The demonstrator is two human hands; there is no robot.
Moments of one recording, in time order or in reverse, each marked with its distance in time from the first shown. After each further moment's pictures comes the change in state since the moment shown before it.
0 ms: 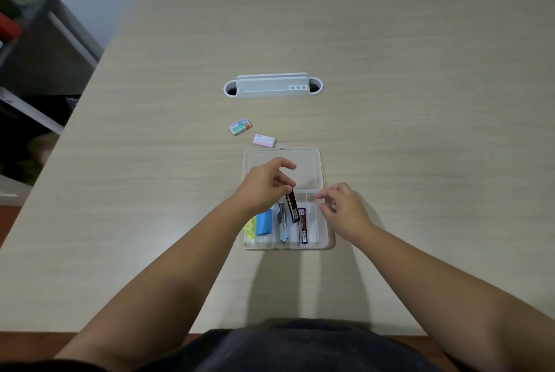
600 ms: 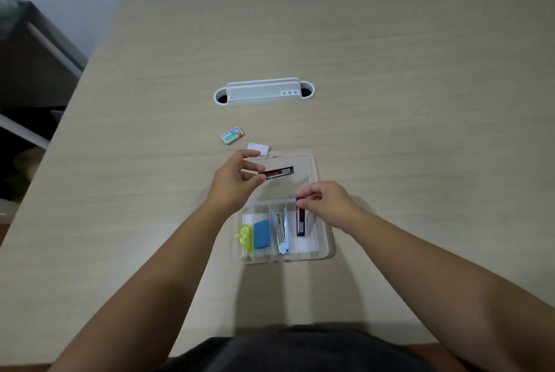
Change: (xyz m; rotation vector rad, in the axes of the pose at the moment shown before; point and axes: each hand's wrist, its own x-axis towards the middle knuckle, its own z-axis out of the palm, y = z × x) left_hand -0.014 -0.014 -0.037 -0.203 0.279 -0.045; right_hand 0.018 -0.038 -0.003 0.325 -0.222 0.139
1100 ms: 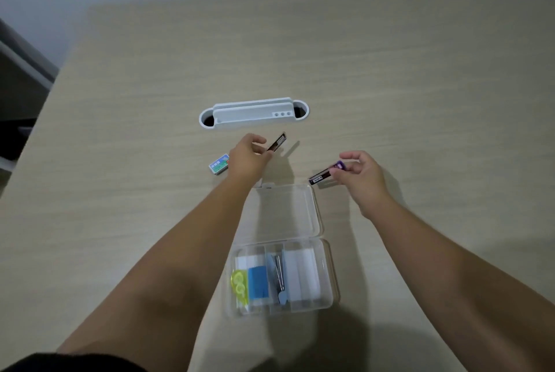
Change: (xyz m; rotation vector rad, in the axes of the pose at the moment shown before) left_hand 0.179 0.022 0.060 0.143 0.088 -0.050; right_hand 0.089 -0.003 -0.093 0.498 0.495 -0.013
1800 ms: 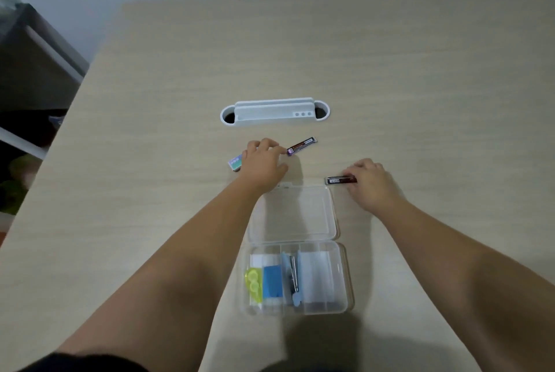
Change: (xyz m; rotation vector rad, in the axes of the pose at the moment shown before) left_hand -0.005 -0.021 -0.017 0.730 -0.155 0.307; right_hand 0.018 0.012 0.007 -1.240 -0.191 -0.251
